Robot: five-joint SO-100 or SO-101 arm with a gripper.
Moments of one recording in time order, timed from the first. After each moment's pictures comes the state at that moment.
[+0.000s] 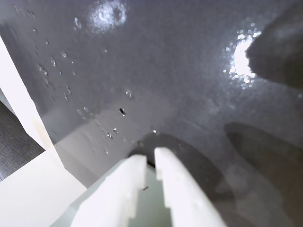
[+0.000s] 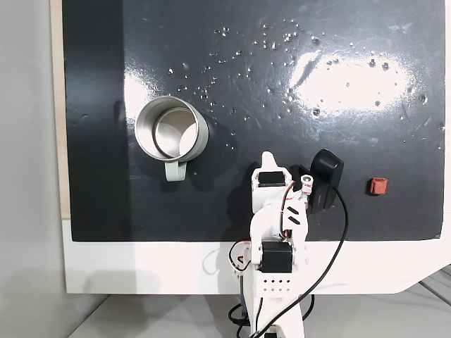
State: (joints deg) arm 4.0 181.5 170.0 52.1 -2.4
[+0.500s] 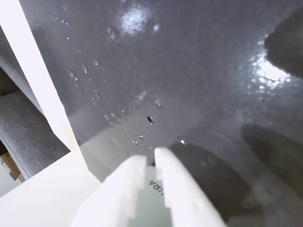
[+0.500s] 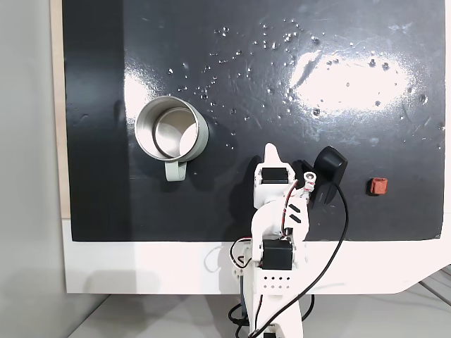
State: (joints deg) arm 5.1 181.7 172.6 44.3 -0.8
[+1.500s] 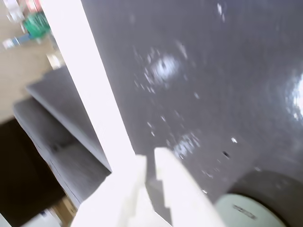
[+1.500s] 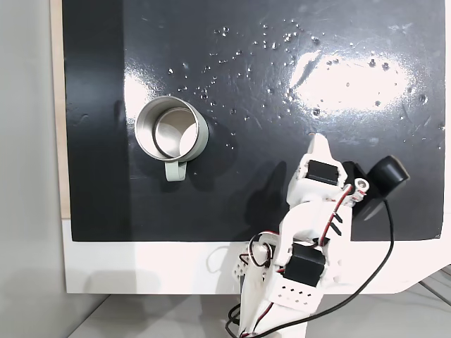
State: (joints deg) arm 22.1 161.3 142.2 51.2 -1.3
